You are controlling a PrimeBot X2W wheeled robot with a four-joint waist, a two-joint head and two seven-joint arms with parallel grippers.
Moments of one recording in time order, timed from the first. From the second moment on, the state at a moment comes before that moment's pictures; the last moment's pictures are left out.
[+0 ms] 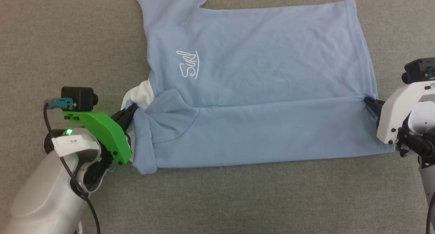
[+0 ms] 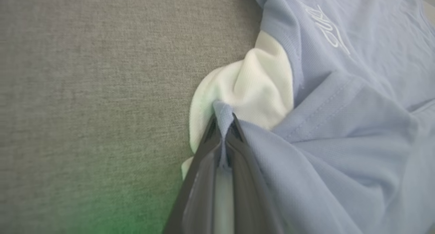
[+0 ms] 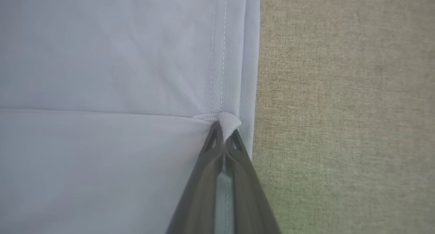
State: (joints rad) left arm -0.47 0.53 -0.49 0.24 -0.91 0.03 0.26; right arm -0.49 -0.36 0.02 0.31 0.46 0.13 0.71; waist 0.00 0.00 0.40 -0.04
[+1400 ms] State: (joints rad) left arm -0.09 0.35 -0.45 0.17 -0.84 0.37 0.04; right arm 0.02 -0.10 -0.08 -0.01 0.33 0.13 -0.10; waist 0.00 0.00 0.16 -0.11
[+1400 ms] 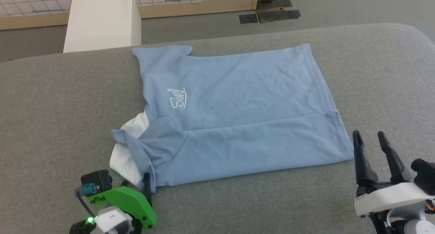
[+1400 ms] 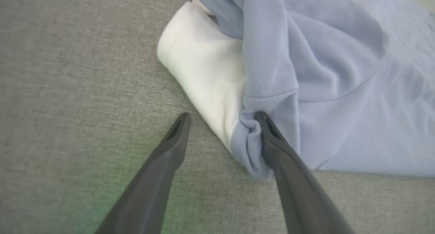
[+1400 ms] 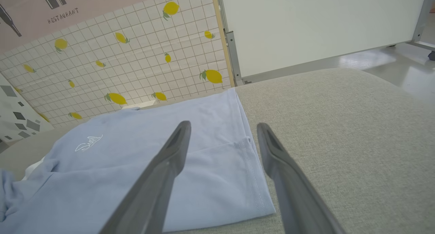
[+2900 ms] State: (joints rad) left arm -0.13 0.36 -0.49 0.15 -0.85 0.33 0.06; right arm -0.21 -0.05 -0.26 0.16 0.22 0.13 0.73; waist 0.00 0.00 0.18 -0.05
